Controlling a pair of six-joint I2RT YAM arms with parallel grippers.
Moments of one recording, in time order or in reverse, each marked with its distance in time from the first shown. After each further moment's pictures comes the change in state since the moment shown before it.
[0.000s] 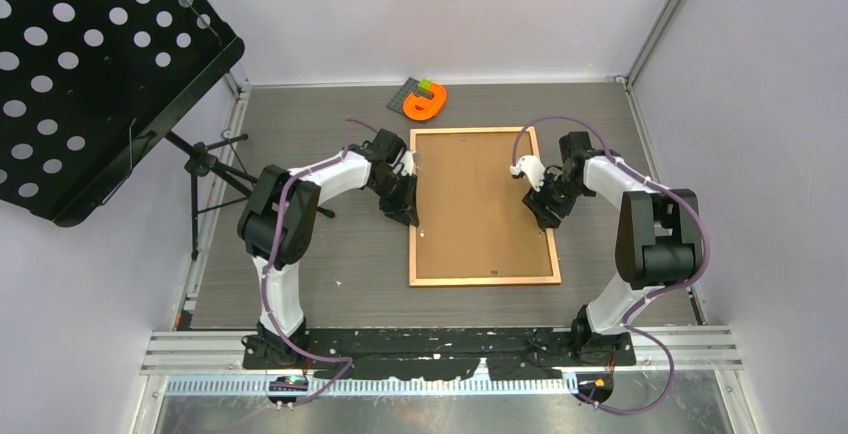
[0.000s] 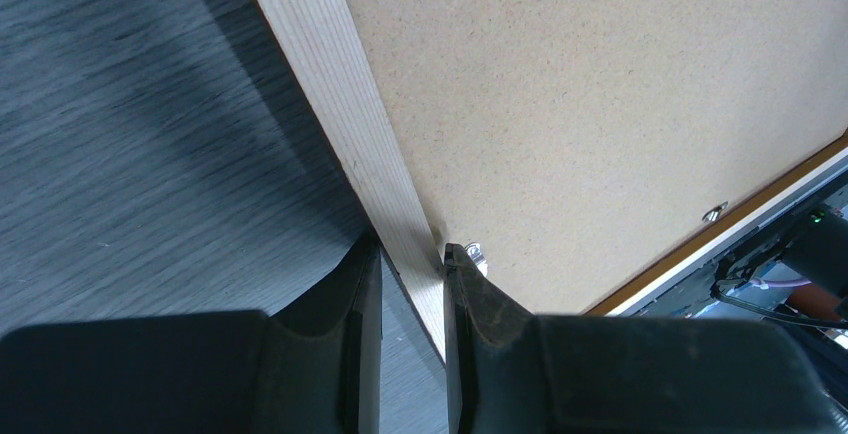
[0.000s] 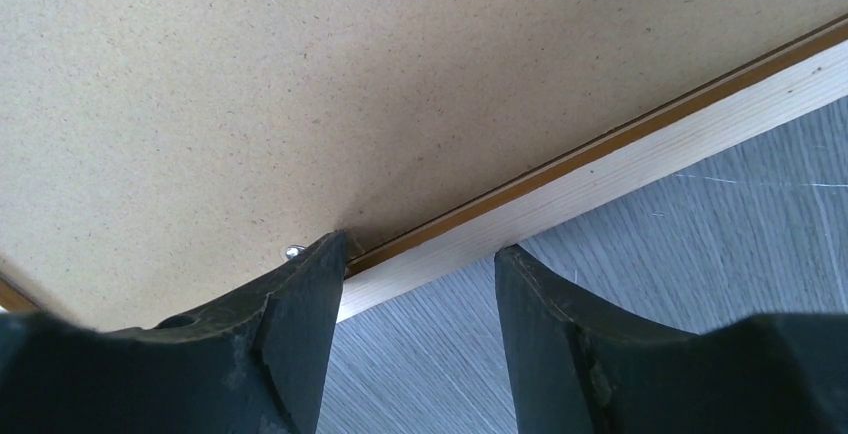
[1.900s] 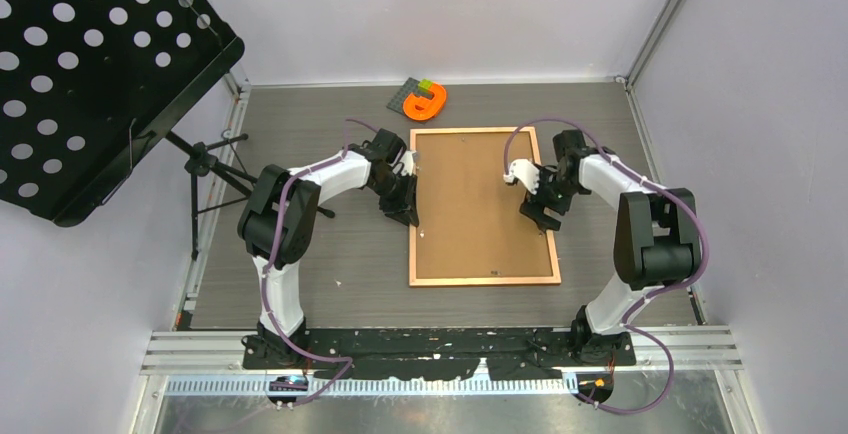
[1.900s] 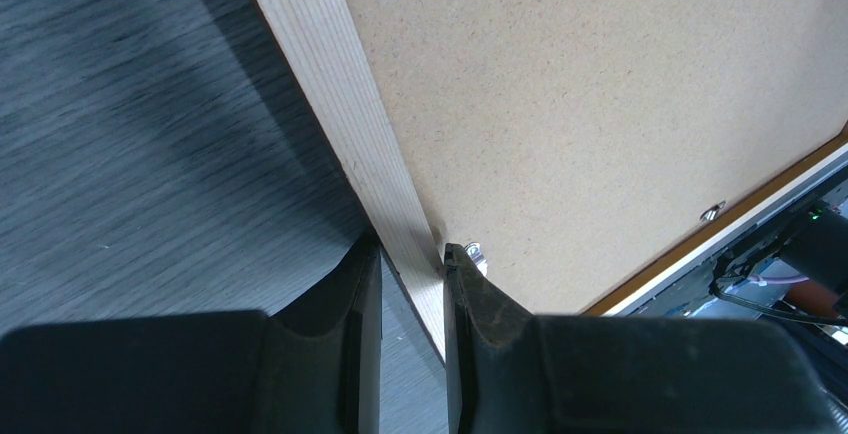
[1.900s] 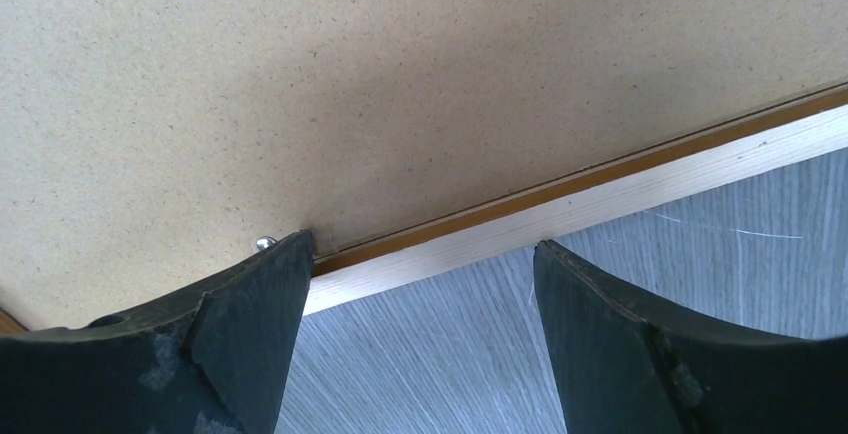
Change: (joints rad) left arm 0.005 0.002 0.004 -0.004 0.008 0.005; right arm 0.045 -0.002 0.024 -0.018 0.042 -0.166
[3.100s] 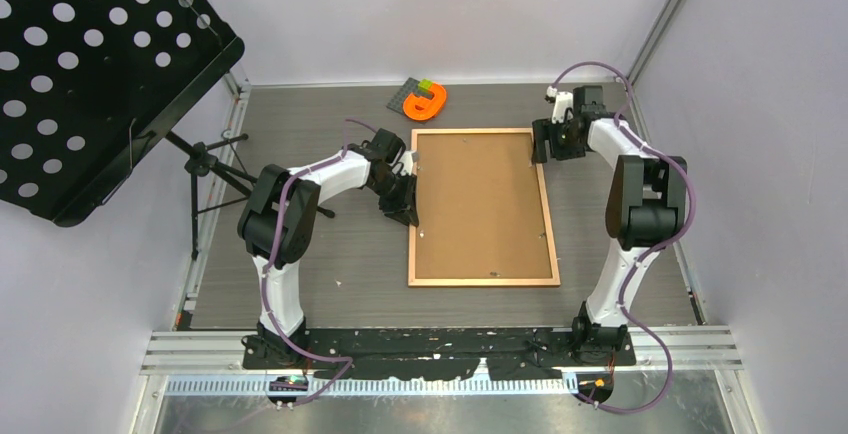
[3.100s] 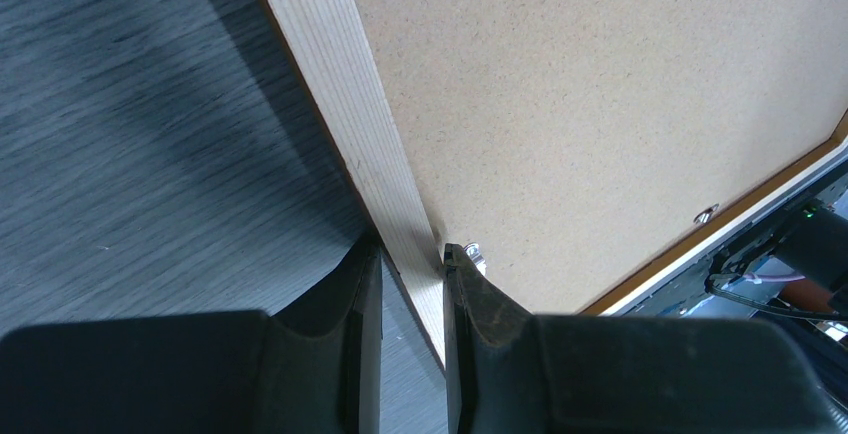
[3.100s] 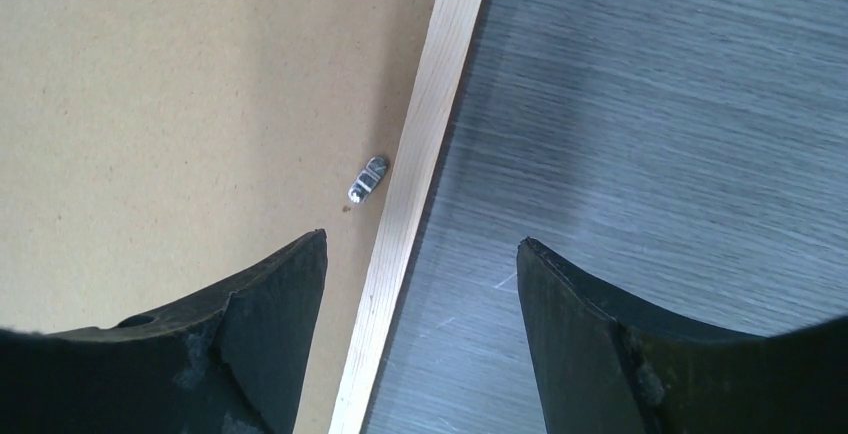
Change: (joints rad) left arm 0.004 0.002 0.000 0.000 0.010 -0.001; right arm -0.122 0.262 0.383 0.220 0.008 0.917
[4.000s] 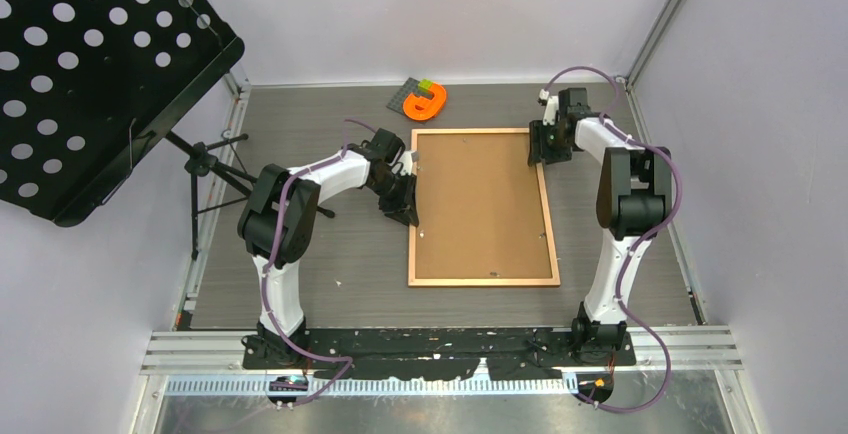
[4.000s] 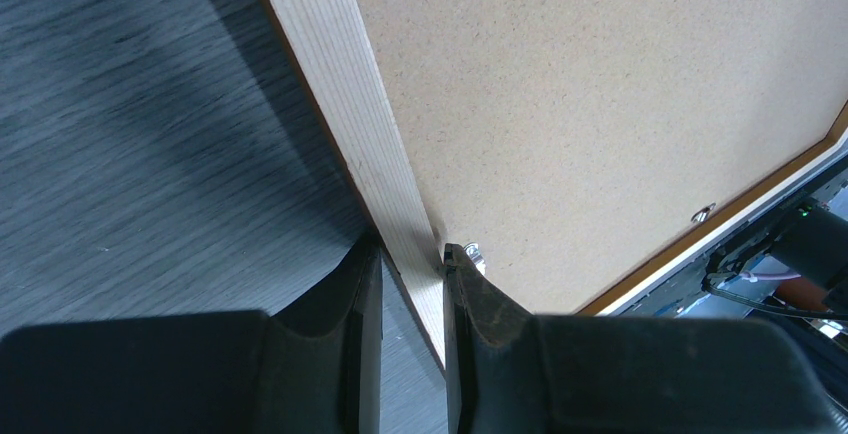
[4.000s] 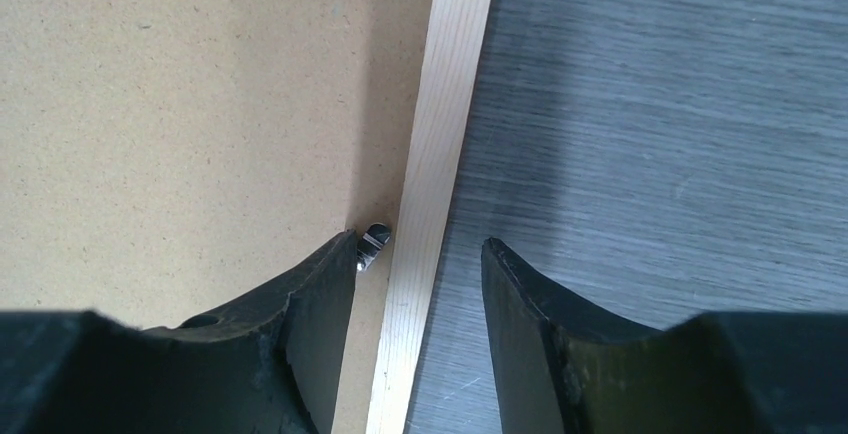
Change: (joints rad) left arm 0.003 0.002 0.000 0.001 0.008 -0.001; right arm 0.039 0.117 0.056 0.029 0.084 0.130
